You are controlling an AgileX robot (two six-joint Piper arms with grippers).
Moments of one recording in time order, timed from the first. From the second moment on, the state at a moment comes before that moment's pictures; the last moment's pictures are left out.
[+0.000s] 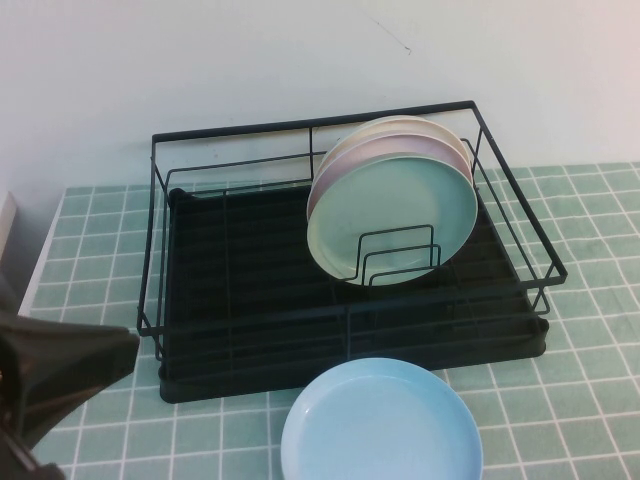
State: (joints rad) right arm 0.00 -0.01 0.02 0.01 0.41 0.00; left arm -0.42 0.70 -0.95 -0.43 0.92 0.25
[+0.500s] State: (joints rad) right arm 0.00 -0.01 0.02 0.01 0.41 0.00; left arm -0.42 0.69 -0.95 -0.43 0.94 0.24
